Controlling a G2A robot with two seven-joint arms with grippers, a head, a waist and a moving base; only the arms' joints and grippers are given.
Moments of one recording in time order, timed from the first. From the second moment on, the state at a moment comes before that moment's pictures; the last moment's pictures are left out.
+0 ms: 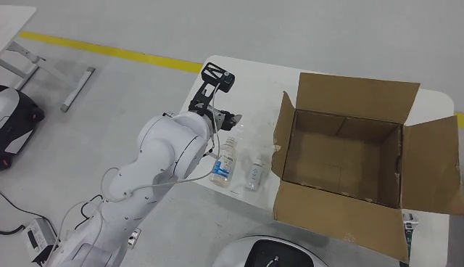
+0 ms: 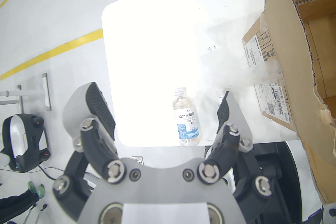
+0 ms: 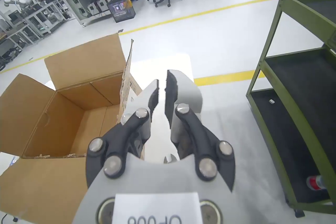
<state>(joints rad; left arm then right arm) 0.94 -1.00 -1.29 -2.17 1.24 0.19 -1.40 -1.96 -1.35 2.05 -2.35 -0.86 -0.11 0.18</state>
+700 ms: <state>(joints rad) 0.94 -1.00 -1.29 -2.17 1.24 0.19 -1.40 -1.70 -1.33 2.00 -2.17 -1.04 -0.12 0.07</state>
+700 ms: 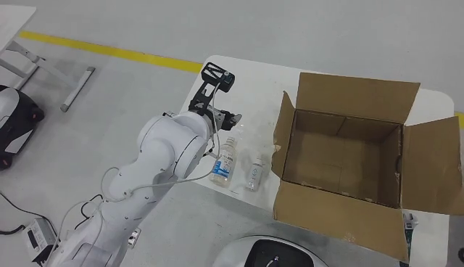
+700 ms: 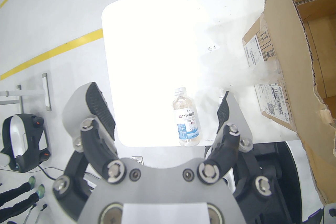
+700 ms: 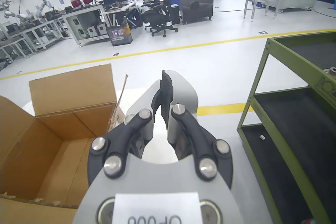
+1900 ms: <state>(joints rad) 1.11 -0.97 -1.26 -1.90 0.93 -0.07 -1.51 -1.67 -1.33 1.99 -2.17 -1.04 -0.12 0.08</state>
